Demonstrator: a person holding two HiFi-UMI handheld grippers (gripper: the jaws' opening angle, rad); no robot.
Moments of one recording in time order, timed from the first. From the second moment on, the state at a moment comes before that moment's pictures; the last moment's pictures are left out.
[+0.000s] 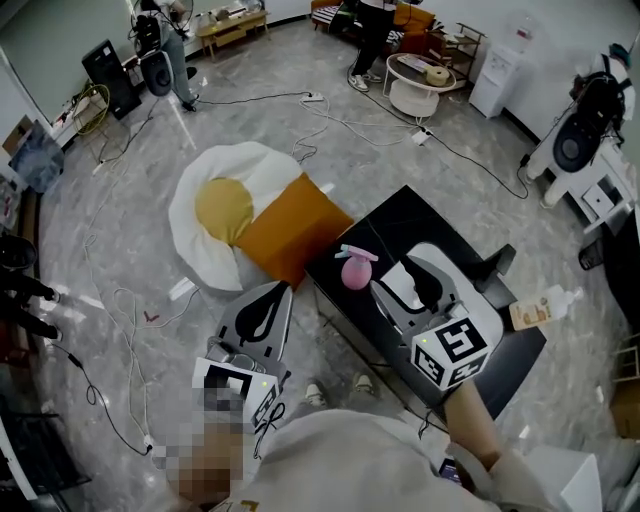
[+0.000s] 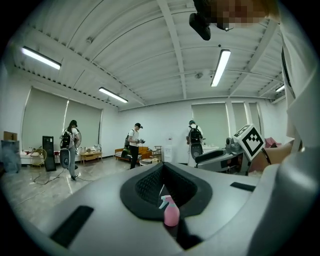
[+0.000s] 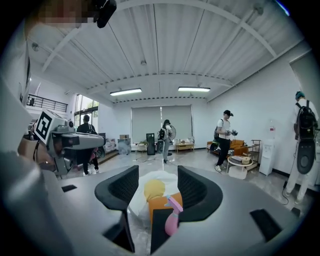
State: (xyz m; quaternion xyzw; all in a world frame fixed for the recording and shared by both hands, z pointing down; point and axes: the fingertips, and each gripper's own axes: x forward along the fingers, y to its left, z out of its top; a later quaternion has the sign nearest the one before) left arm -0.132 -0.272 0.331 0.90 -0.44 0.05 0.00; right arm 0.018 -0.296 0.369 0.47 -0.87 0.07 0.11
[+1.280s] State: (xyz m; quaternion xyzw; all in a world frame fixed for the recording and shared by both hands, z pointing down) left arm -0.106 -0.341 0.512 0.86 -0.46 0.16 0.14; right arm 0.021 -0.395 0.598 0.41 -0.87 0.20 0.20
